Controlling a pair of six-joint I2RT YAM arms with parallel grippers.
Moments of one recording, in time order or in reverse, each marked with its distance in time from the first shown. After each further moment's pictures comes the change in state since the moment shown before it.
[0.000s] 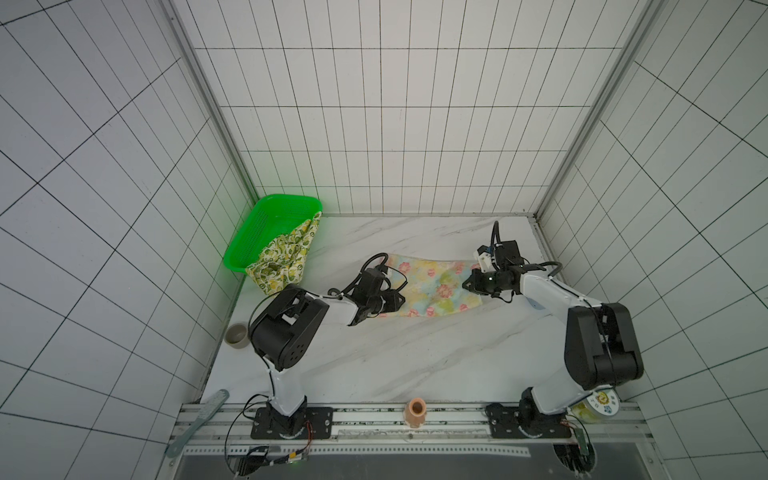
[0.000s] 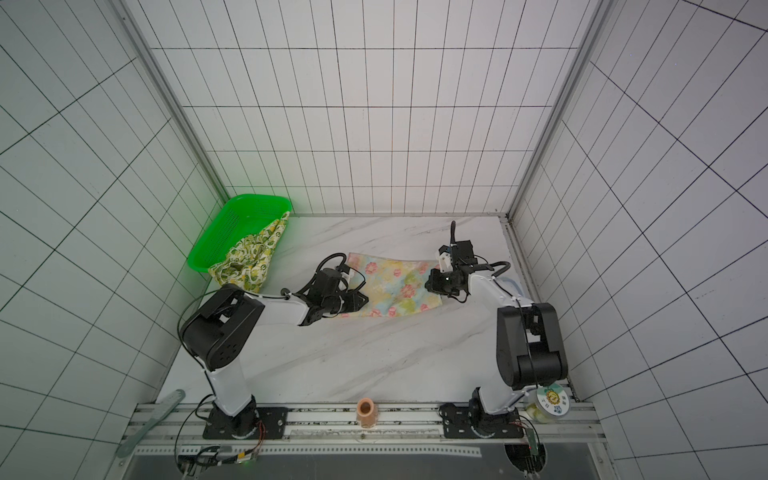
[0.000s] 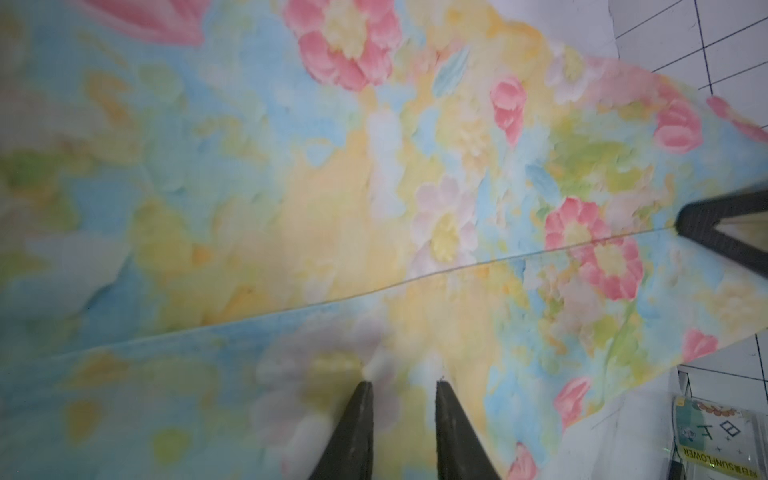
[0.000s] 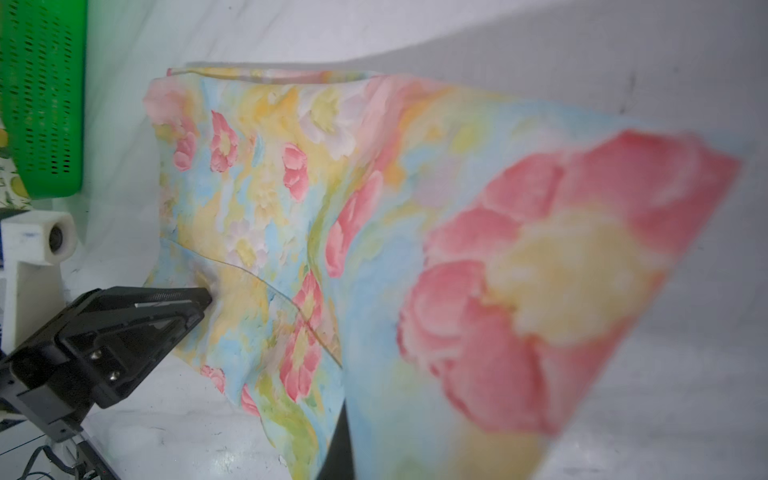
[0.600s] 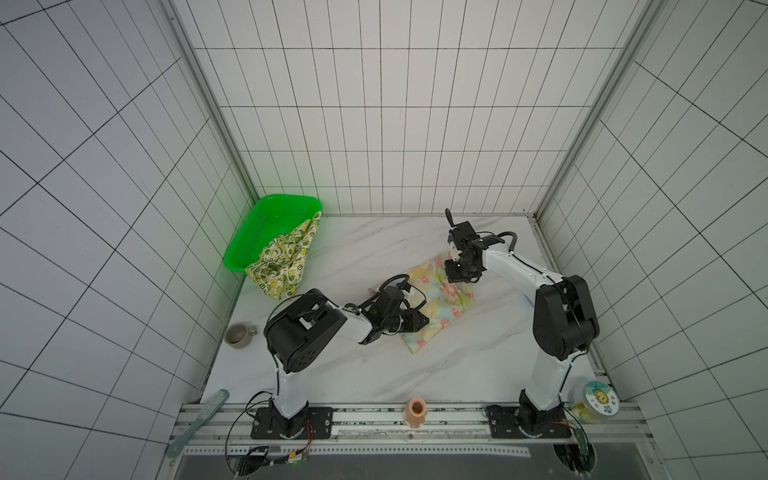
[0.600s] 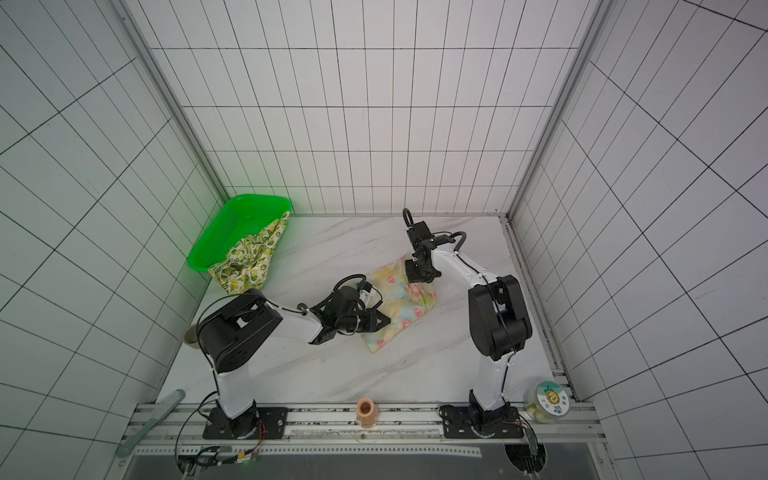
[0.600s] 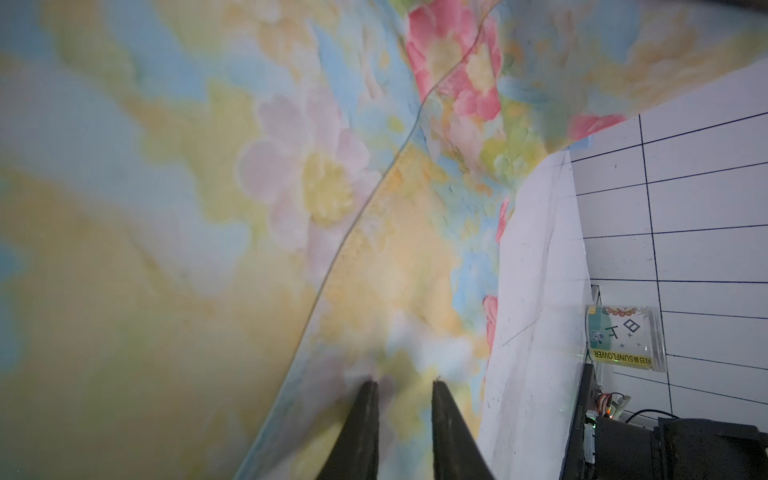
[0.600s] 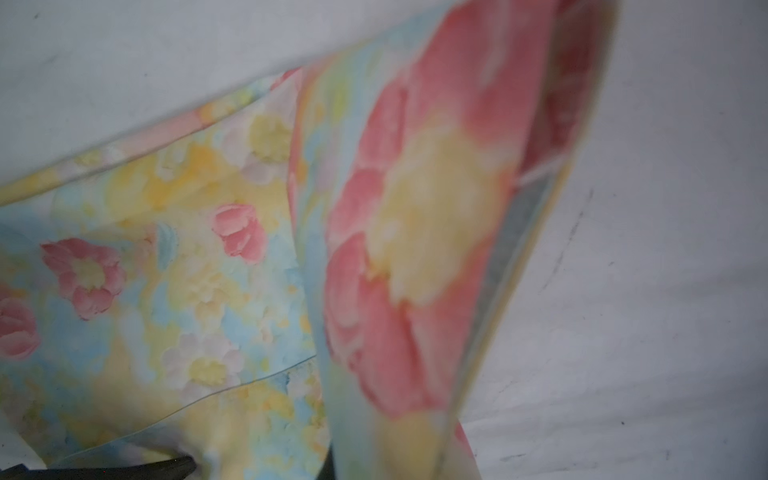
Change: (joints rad) left arm -0.185 0.058 -0.027 0.171 0.069 -0.149; right arm 0.296 0.241 0.414 -0.329 0.451 -0.063
